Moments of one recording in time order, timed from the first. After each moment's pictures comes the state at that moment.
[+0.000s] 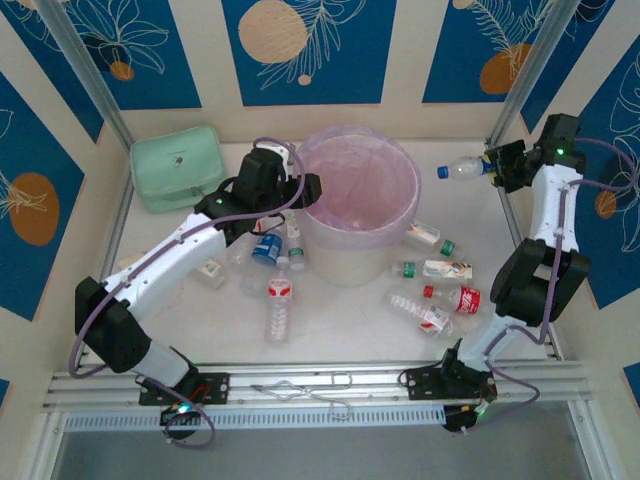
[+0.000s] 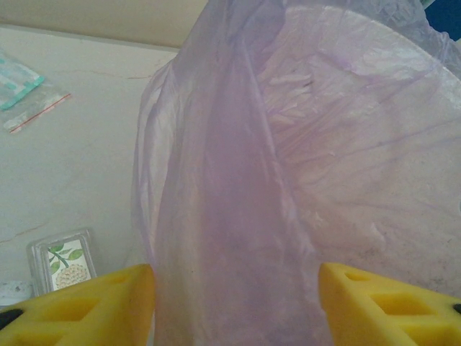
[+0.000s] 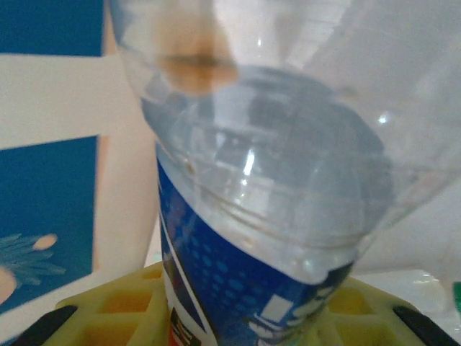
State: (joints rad) left arm -0.66 1.50 1.40 -0.42 -0.01 -0.57; right arm -0.41 1.72 1.71 -0.86 -0.50 0.88
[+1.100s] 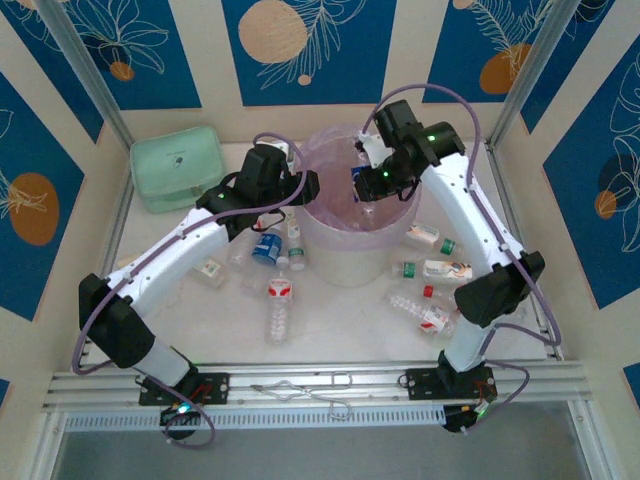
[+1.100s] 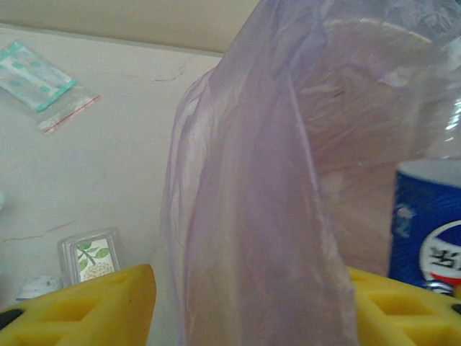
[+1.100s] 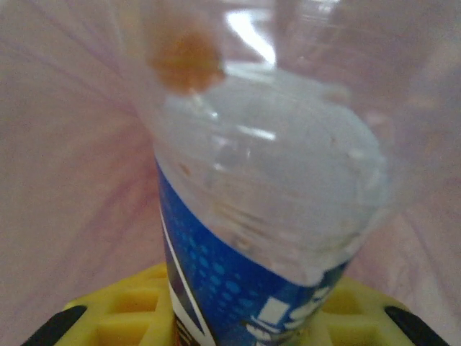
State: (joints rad) left arm -0.66 1.53 1.46 -0.49 -0.07 -0.57; right arm 0.44 1.76 2.02 -1.42 -0.10 0.01
